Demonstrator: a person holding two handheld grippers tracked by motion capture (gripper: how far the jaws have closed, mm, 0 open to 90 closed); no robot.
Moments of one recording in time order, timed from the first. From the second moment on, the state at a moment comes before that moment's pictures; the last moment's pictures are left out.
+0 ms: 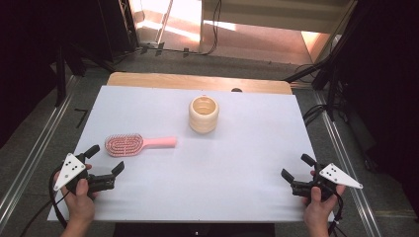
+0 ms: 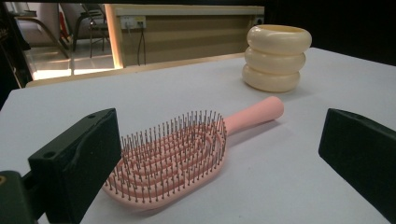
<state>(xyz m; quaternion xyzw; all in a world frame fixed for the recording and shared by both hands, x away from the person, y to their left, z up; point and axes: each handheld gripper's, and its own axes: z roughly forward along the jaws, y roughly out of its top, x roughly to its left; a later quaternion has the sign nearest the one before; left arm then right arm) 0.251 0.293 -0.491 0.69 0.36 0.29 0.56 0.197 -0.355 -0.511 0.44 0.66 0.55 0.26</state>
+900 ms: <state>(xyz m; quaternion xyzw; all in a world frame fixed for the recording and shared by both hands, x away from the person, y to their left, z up) 0.248 0.295 -0.493 0.69 0.37 0.28 0.55 0.203 -0.326 -0.485 0.38 0.71 0.55 0.24</state>
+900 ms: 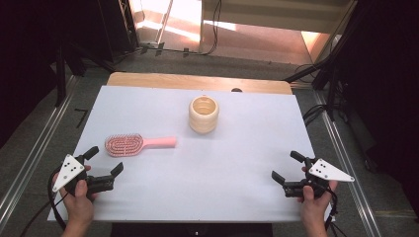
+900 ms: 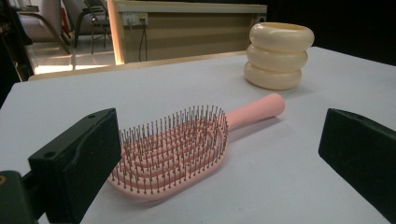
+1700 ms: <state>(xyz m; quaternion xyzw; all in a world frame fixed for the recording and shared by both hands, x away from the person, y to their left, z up) 0.248 0.296 -0.494 0.69 0.37 0.28 0.56 0.244 -0.245 -0.445 0.29 0.79 0.51 0.19</state>
